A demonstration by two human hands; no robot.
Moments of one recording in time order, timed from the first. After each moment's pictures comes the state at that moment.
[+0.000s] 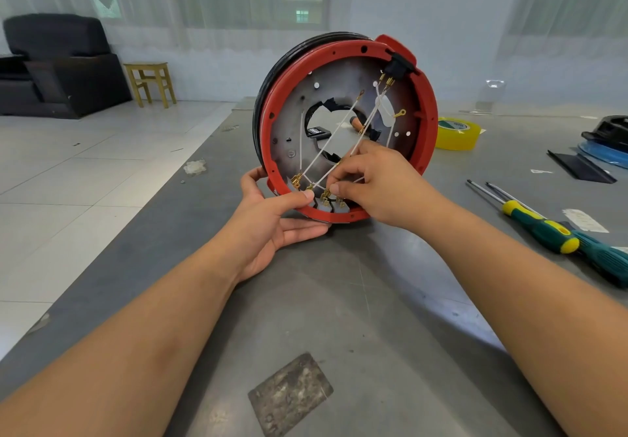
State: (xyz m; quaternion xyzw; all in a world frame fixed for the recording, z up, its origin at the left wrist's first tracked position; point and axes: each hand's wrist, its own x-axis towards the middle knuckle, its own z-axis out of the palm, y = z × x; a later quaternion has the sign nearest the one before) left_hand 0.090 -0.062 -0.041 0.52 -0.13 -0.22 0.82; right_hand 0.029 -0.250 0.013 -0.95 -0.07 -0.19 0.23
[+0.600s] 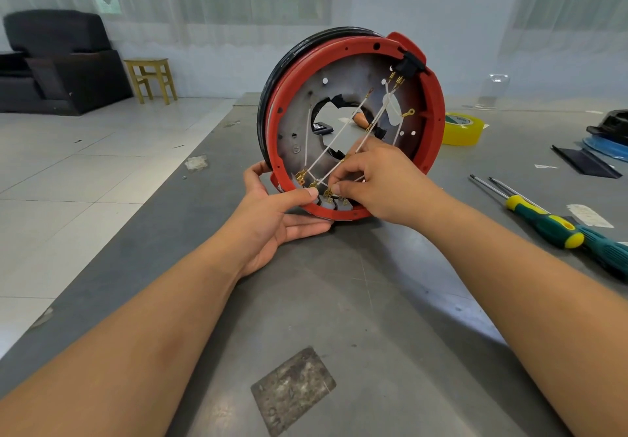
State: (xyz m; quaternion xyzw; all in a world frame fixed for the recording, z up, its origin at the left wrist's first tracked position) left_hand 0.085 -0.063 -0.038 0.53 -0.13 -0.22 0.81; right_hand 0.030 -0.249 0.012 -0.96 -0.06 -0.18 0.21
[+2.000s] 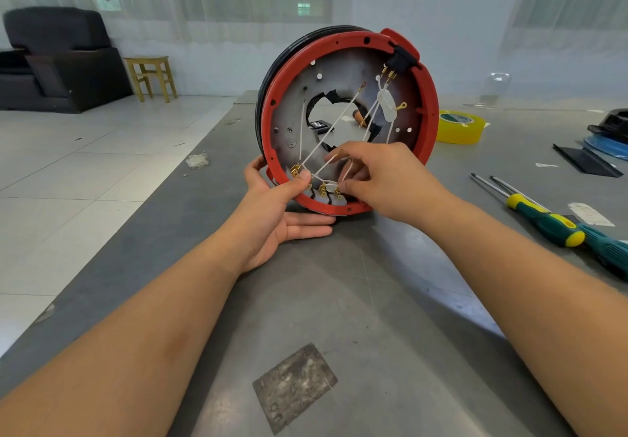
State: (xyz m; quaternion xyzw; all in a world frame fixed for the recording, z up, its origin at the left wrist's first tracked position) left_hand 0.089 -0.064 -0.041 0.55 -0.13 -0.22 0.79; right_hand 0.033 -0.256 0.006 -0.95 -0.07 -0.20 0.24
